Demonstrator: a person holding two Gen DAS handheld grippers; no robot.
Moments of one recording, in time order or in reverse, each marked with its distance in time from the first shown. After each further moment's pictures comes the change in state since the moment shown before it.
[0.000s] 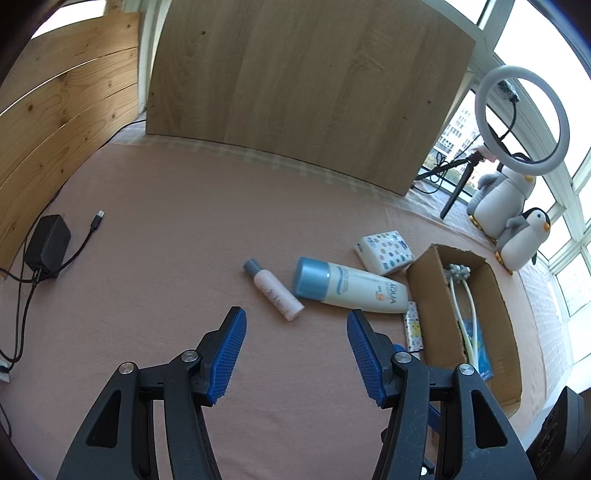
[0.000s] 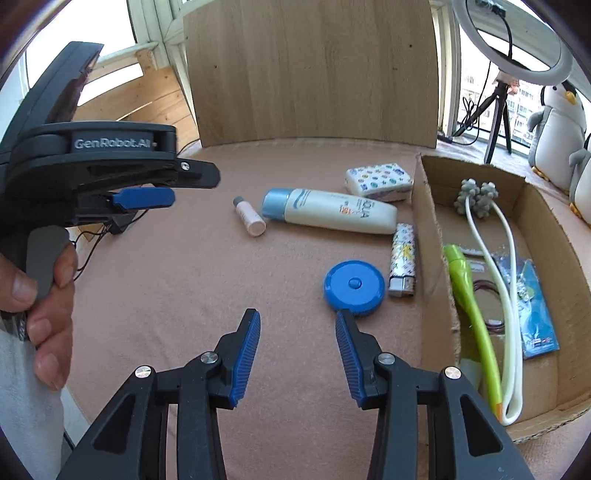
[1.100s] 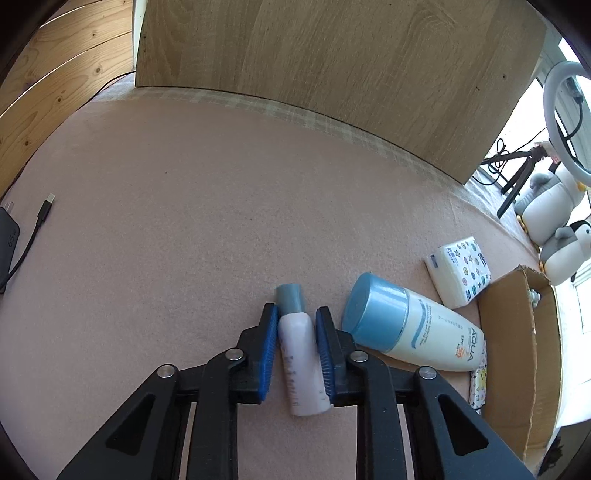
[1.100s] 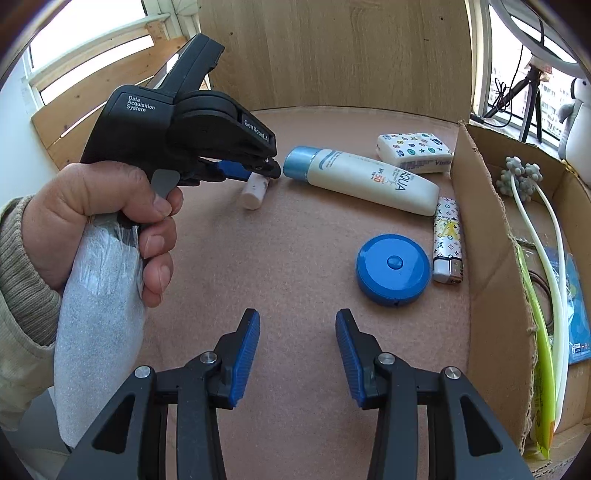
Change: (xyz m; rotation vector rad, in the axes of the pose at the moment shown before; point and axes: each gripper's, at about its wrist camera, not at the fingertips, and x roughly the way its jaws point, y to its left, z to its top) left arm 0.123 0.010 0.031 -0.048 0.127 0.053; right arm 0.030 0.009 -0.004 -0.052 0.075 0.064
